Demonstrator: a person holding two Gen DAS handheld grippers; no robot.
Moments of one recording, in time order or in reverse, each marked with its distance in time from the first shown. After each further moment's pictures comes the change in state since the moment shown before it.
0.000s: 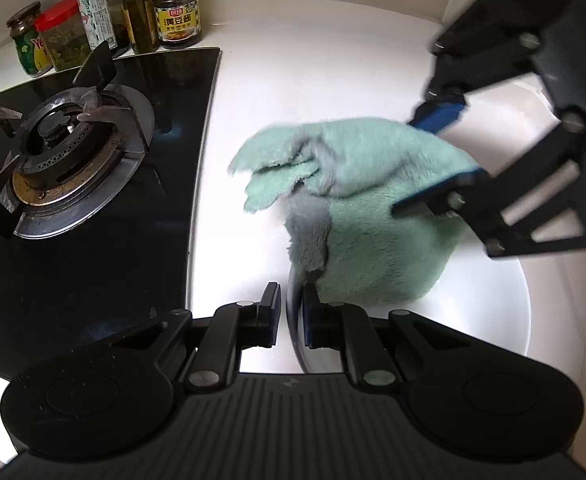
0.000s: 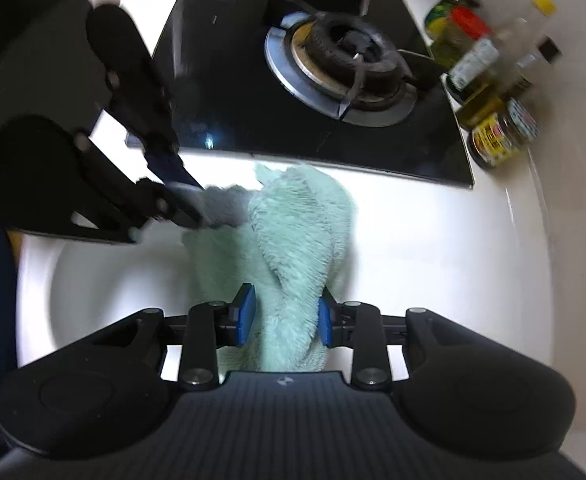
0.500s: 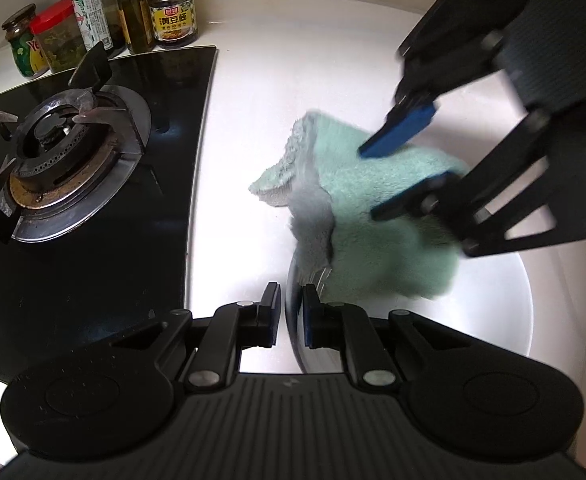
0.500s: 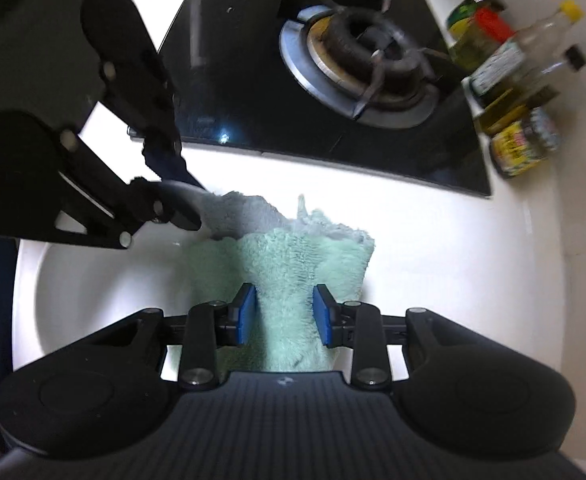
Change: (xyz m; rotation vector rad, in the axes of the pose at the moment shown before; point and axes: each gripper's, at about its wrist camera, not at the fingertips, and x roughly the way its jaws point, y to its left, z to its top) left arm 0.005 0.002 0.002 0.003 0.009 -0.011; right arm 0.026 0.001 0.002 -0.046 -0.014 0.092
